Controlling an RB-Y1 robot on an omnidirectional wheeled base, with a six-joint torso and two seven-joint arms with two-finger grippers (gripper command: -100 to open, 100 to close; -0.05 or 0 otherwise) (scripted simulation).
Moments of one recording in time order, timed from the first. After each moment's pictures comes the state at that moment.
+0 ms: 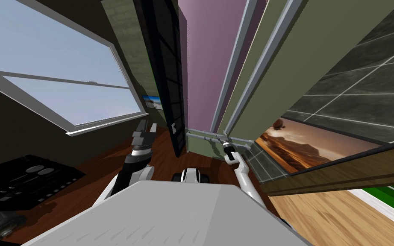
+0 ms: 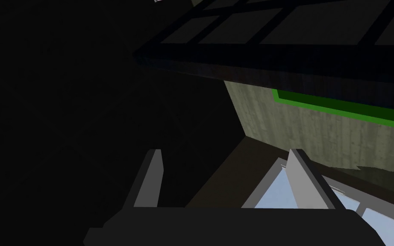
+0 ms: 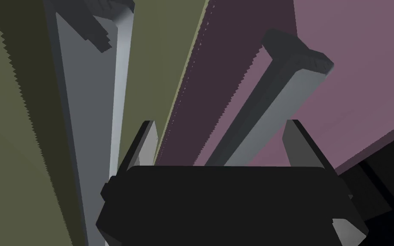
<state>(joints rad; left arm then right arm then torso) 0.53 0.03 0.02 -2.31 -0.07 -0.57 0.01 -0.03 -0.29 -0.13 -1.48 0.65 -0.22 1.00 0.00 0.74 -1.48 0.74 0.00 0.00</state>
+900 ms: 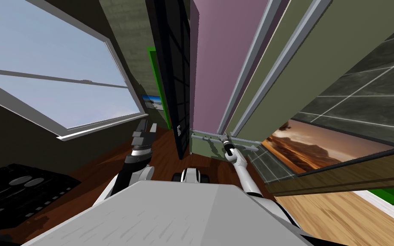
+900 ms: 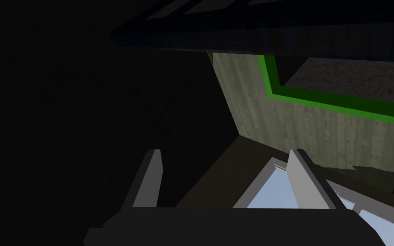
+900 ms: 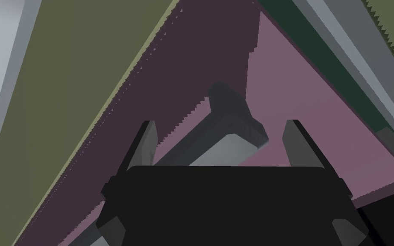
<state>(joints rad) 0.53 0.03 0.02 -2.31 -0.07 -0.57 0.01 -0.16 -0.34 -0.14 -1.29 0.78 -0.13 1.22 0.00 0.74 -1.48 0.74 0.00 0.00</state>
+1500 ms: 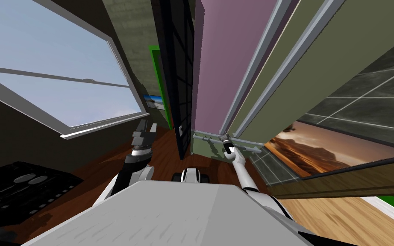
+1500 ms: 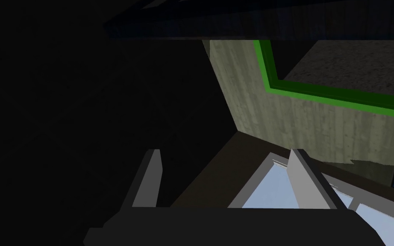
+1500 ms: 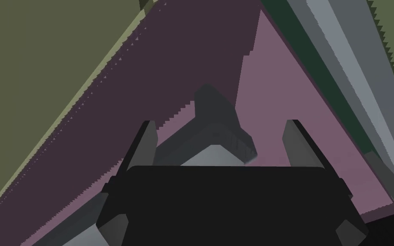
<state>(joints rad) 0.53 0.03 0.02 -2.31 -0.07 -0.57 0.01 -0.21 -0.33 -0.16 -1.23 0.82 -0.10 1.30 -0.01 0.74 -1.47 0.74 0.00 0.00</state>
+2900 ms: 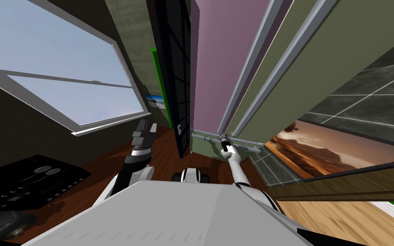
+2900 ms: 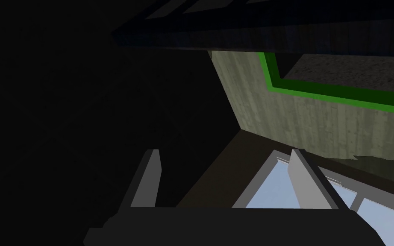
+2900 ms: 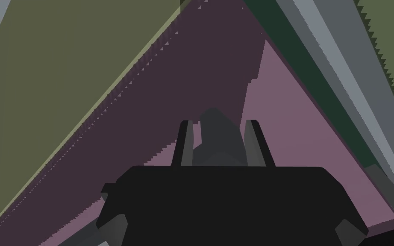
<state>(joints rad) 0.53 0.03 0.02 -2.31 -0.07 -0.57 0.01 -0.27 -0.23 -0.23 -1.20 0.87 -0.07 1.38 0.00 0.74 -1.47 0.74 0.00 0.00</state>
